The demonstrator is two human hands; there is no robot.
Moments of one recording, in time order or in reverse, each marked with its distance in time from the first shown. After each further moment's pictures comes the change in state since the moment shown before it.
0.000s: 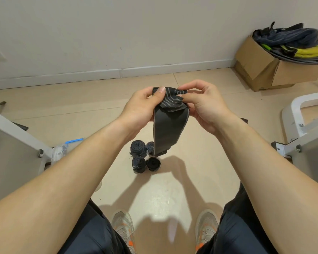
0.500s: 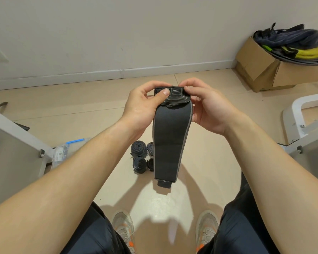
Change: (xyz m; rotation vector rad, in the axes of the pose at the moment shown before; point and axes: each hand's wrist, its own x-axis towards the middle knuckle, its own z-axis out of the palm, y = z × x) left_hand -0.004 0.005 0.006 -0.109 0.064 0.159; right_hand -0.004 -0.008 -0.010 0.089 -0.259 0.125
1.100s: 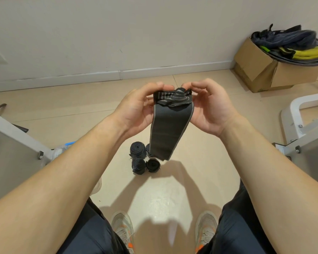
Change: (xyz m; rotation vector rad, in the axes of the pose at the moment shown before) left_hand 0.003 0.013 -0.009 -0.311 -0.203 -0.235; right_hand 0.000 0.001 0.000 0.334 -0.062 -0.026
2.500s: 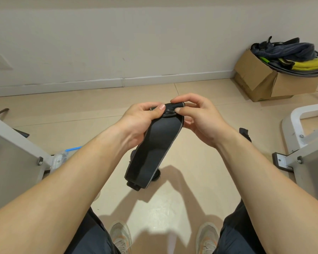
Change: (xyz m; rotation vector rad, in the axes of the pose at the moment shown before) left_hand 0.004 -0.010 -0.004 0.181 0.238 -0.093; right_hand 0.005 0.013 0.001 -0.500 0.121 -0.123
